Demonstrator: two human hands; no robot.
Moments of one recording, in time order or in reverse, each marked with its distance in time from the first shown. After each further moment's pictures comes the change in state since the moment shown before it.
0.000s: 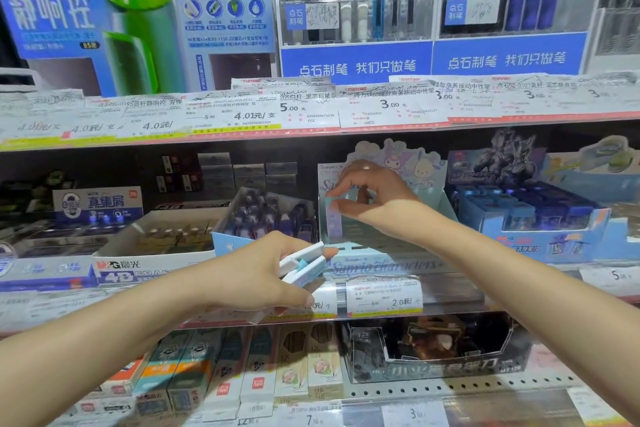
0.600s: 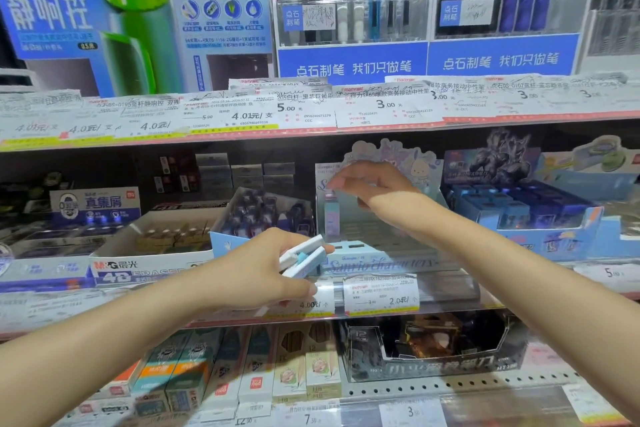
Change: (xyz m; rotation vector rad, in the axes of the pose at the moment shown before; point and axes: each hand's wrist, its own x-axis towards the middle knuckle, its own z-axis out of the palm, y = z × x) left_hand -0.001 0.006 0.004 -0.037 0.104 0.005; right_hand -0.001 -0.014 -0.009 0.184 -0.021 0.234
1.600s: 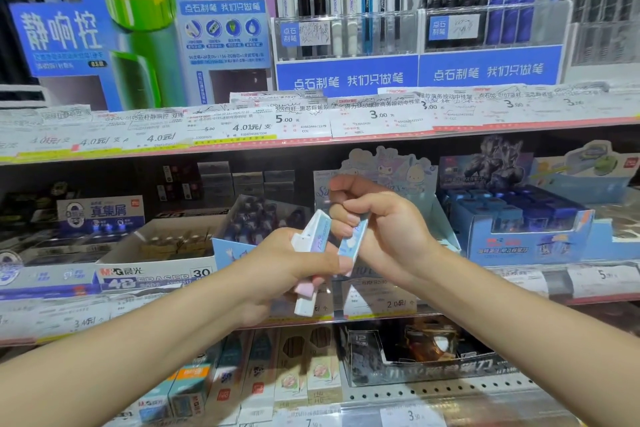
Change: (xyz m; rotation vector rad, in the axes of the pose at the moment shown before) left_hand 0.002 0.031 0.015 -0.693 0.101 -0.207; right_hand -0.041 -0.023 0.022 1.155 -0.116 0.125
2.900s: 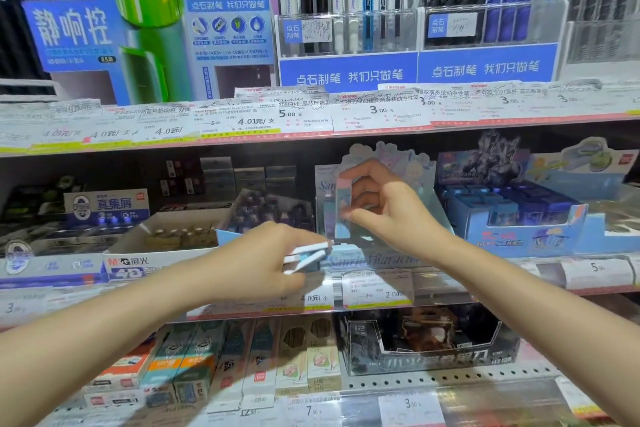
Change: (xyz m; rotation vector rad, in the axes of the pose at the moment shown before) left_hand -0.004 -0.002 -0.030 1.006 -0.123 0.374; right_hand 0.008 -0.011 -0.033 -1.153 0.028 -0.315
